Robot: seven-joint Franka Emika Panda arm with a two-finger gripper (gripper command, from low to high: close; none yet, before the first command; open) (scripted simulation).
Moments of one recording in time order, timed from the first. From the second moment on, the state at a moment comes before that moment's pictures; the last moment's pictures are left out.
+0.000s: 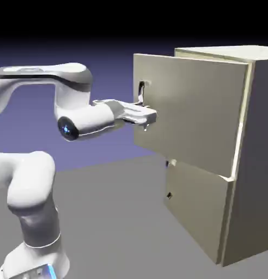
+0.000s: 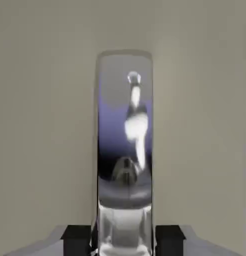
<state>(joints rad) -0.21 -1.28 0.23 -3.00 2.00 2.49 2.10</state>
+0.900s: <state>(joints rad) -0.64 -1.25 -0.22 -3.01 1.38 1.70 2.17</state>
